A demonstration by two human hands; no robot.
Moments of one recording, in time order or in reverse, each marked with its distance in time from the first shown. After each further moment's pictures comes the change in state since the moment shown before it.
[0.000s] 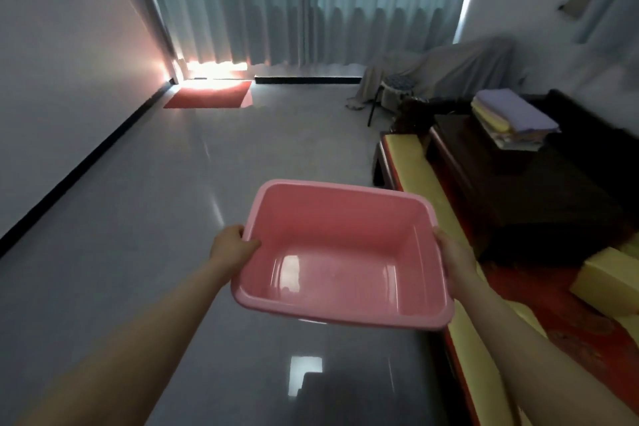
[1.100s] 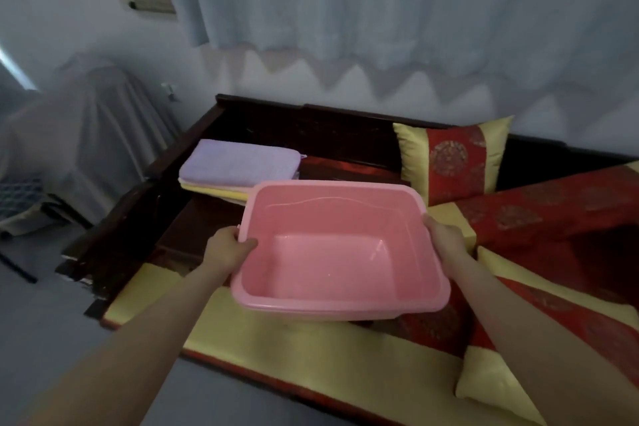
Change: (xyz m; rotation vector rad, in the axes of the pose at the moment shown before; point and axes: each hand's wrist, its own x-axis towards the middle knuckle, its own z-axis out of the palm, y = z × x) left_hand 0.469 0.601 0.510 0.284 -0.900 0.852; right_hand 0.447 -0.178 -0.169 0.295 1.059 0.335
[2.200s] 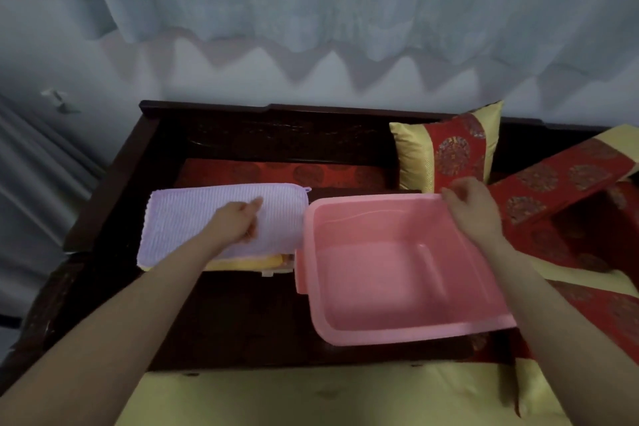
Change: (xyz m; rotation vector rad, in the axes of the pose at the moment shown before) left_hand 0.310 0.053 -0.023 -0.003 -0.428 0.211; right_hand 0.076 -0.134 0.105 -0.455 0.374 -0.317
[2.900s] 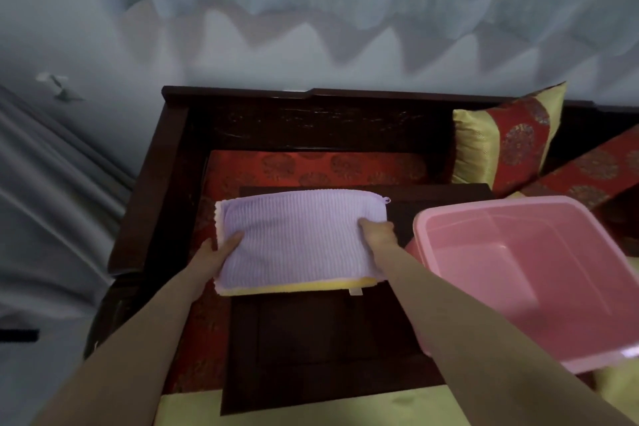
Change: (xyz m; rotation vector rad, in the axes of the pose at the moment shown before) left_hand 0.101 -0.206 -0.140 -0.376 -0.172 -0.345; right_hand -0.039 -0.191 0.301 0.253 -0.331 0.743
